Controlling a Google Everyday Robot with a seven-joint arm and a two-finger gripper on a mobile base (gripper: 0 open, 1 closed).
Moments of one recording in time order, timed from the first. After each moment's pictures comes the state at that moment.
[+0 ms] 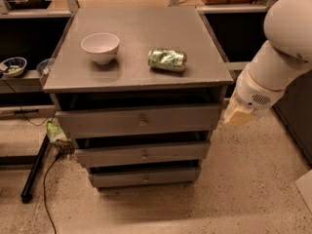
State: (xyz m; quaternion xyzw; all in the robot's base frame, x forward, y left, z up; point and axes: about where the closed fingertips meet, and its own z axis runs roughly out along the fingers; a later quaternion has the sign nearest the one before) arm 0.494 -0.199 0.835 -0.61 0.79 0.01 0.12
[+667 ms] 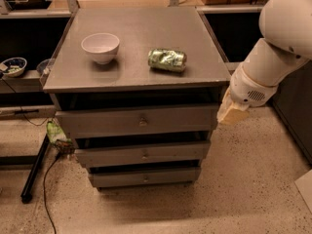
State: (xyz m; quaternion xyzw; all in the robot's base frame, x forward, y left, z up) arm 0.501 -0.182 0.828 -0.63 0.76 0.06 0.11
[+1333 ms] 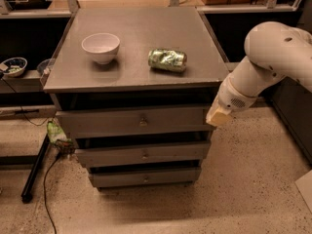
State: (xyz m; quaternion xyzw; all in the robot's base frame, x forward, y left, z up) arm 0.547 -0.174 0.772 -0.60 0.79 0.08 0.15
